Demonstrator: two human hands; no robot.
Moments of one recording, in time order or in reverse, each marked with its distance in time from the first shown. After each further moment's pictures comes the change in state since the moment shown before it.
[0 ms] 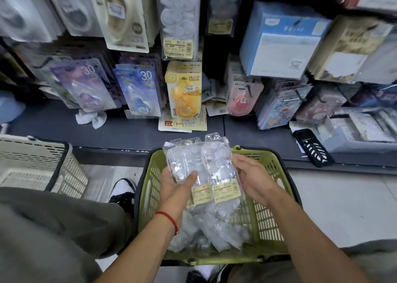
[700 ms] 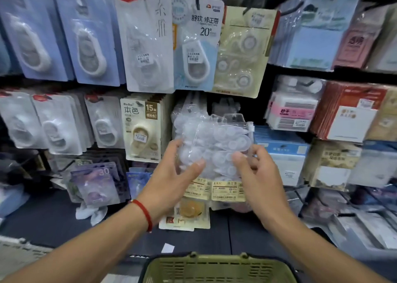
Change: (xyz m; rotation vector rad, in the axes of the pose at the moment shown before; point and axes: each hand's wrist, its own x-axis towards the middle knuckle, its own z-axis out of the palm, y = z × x) left_hand 0.028 0.271 0.035 0.262 -0.373 0.701; right_hand -0.024 -0.219 0.097 -0.393 0.270 -0.923
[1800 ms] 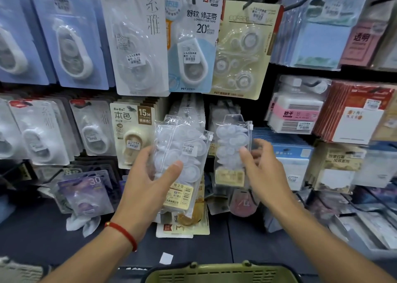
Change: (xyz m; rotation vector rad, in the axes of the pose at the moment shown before) left_hand 0.007 -0.011 -0.025 0.026 0.241 0.054; right_hand 0.051 0.026 -0.011 -0.312 0.030 0.067
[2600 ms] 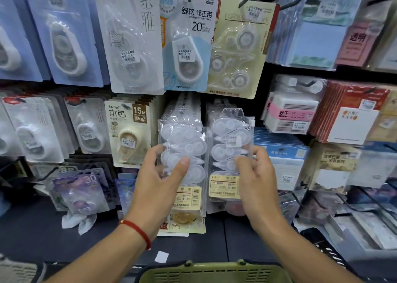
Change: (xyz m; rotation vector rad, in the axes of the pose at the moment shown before) left_hand -0.003 0.001 0.031 -0.025 0.053 -0.069; right_hand -0.036 -0.020 0.013 0.345 0.060 0.003
